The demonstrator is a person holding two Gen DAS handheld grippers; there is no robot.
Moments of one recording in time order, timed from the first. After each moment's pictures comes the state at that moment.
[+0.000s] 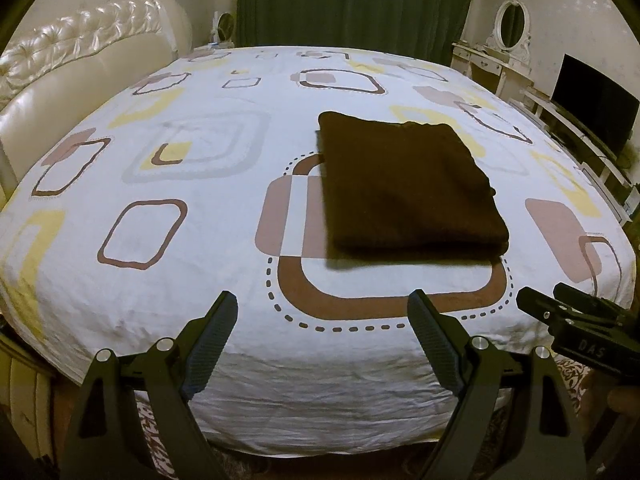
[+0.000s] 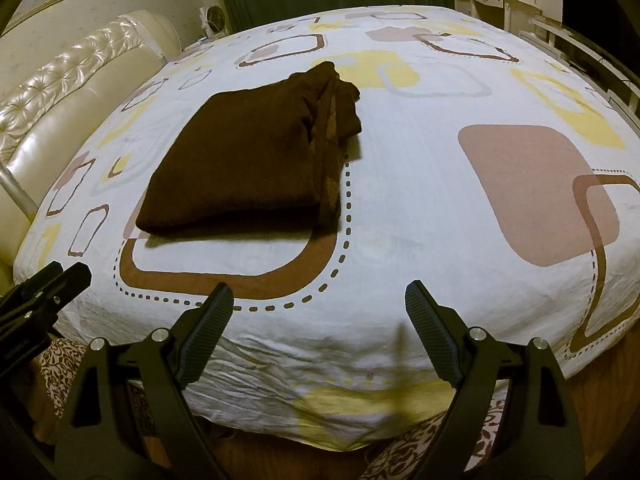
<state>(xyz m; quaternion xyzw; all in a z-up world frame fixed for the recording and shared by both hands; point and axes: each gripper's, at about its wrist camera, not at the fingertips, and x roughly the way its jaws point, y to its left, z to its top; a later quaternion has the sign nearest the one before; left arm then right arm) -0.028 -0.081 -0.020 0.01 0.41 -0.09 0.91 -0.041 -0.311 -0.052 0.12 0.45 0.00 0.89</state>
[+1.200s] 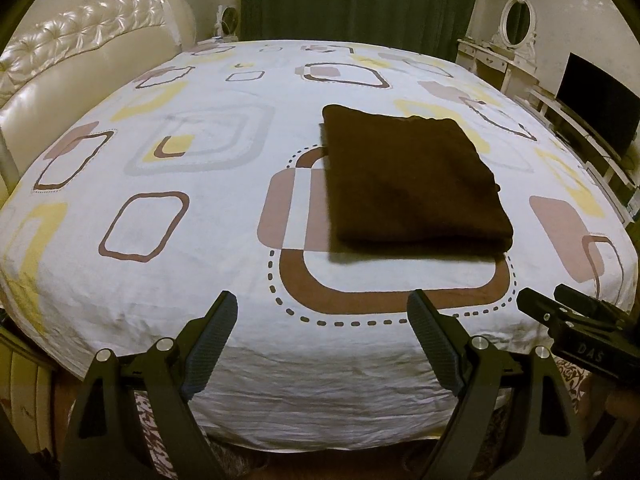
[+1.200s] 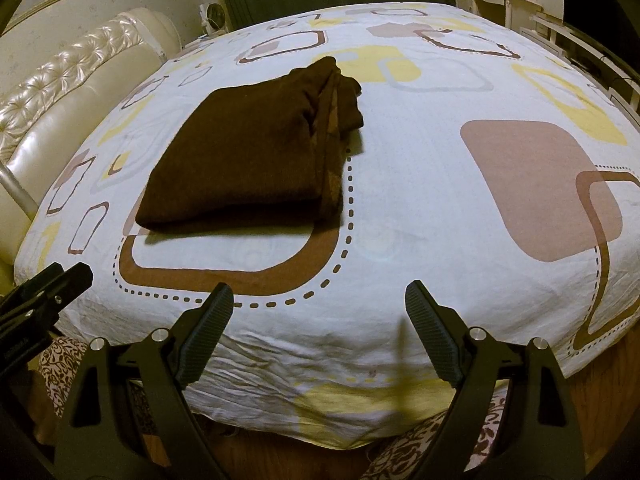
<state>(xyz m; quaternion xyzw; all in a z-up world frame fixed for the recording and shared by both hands) -0.027 -0.081 -0.023 0.01 0.42 -0.08 0.90 -0.042 -0.308 -0.057 0.12 0.45 0.00 0.88</state>
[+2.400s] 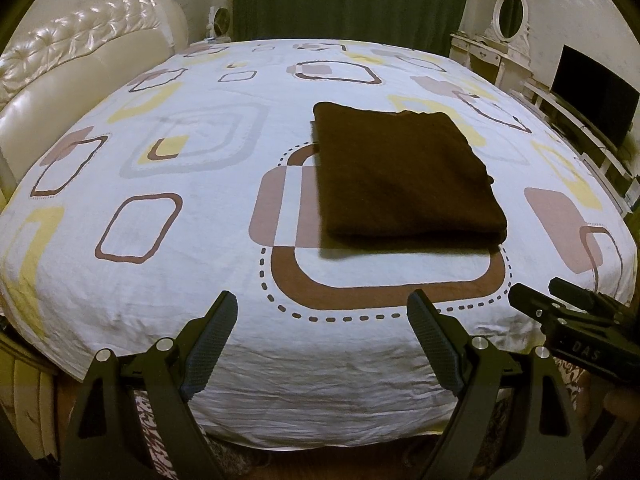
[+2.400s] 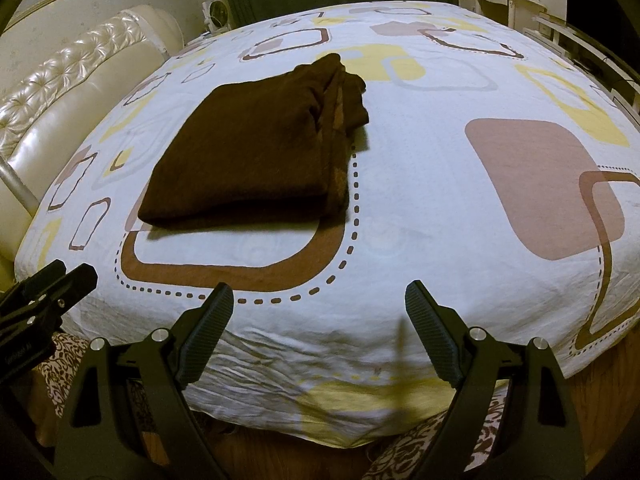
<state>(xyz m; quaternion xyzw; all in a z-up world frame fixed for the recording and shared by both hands) -0.029 -0.087 -0.024 0.02 0.43 -0.09 0.90 -0.043 -0.304 -0.057 0.12 0.45 0.00 0.88</state>
